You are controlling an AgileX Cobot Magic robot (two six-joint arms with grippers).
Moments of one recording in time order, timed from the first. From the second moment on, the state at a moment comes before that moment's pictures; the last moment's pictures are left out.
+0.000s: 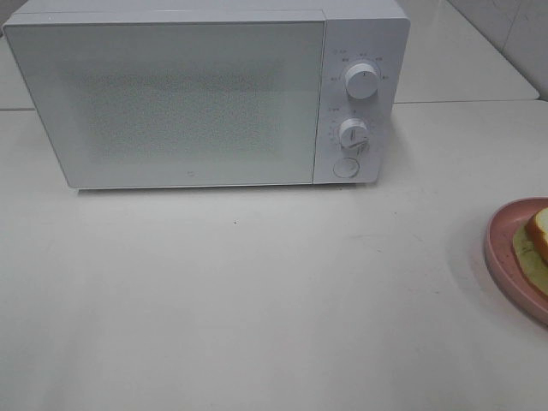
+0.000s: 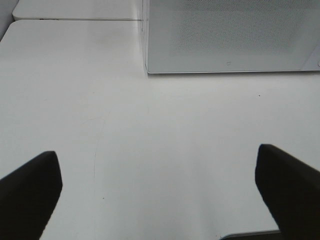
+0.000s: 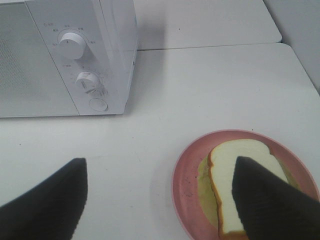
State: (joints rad) left arm 0.03 0.00 -0.50 -0.17 1.03 0.08; right arm 0.08 0.38 -0.53 -0.01 0.63 0.09
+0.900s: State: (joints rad) left arm 0.03 0.00 -0.50 -0.17 1.03 0.08; right arm 0.08 0.94 -0.43 -0.01 -0.05 0.08
